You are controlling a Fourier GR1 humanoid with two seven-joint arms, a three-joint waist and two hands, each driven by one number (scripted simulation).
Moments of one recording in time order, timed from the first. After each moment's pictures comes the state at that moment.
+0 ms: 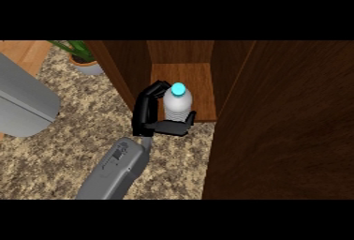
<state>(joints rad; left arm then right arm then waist) -0.52 0.00 -0.36 -1.07 0.36 0.43 -0.43 0.23 -0.23 0.53 -2.49 0.04 -0.17 0.26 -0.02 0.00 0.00</state>
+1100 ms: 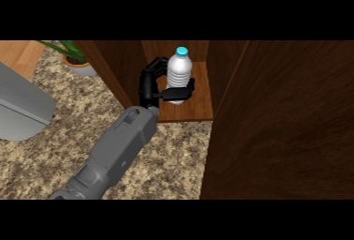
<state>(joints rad) -0.88 0.00 -0.33 -0.56 0.56 0.62 -0.49 0.28 -0.26 0.45 -2.49 0.00 -0.11 0.21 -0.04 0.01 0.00</state>
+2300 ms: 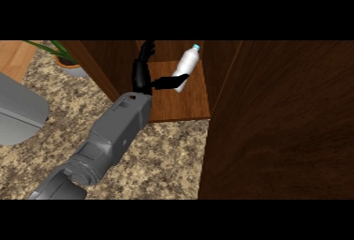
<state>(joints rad) -1.11 0.01 -0.24 -0.15 0.54 0.61 -0.65 0.30 -0.25 0.42 -2.48 -0.02 -0.04 0.16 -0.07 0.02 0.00</state>
